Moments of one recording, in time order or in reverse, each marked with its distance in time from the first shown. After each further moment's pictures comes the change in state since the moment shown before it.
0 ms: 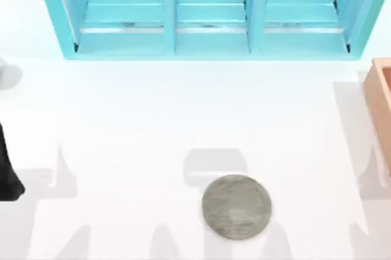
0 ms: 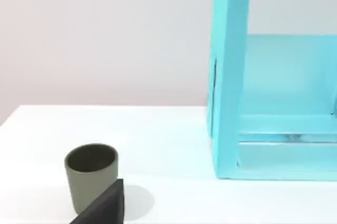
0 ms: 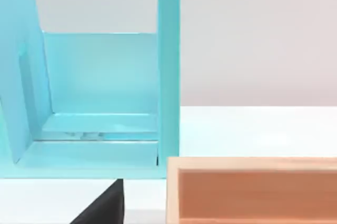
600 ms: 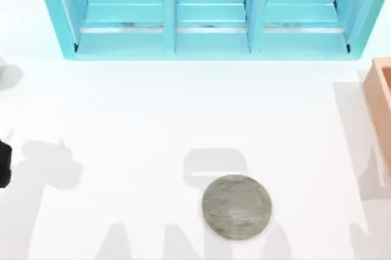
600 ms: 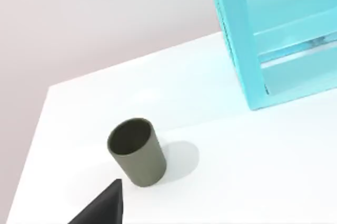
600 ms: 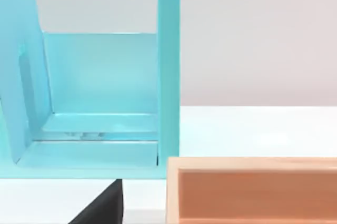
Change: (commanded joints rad) left arm -0.034 0.348 0.362 -0.273 -0.029 0.325; right arm 0.000 0.000 0.000 0.000 0.000 0.000
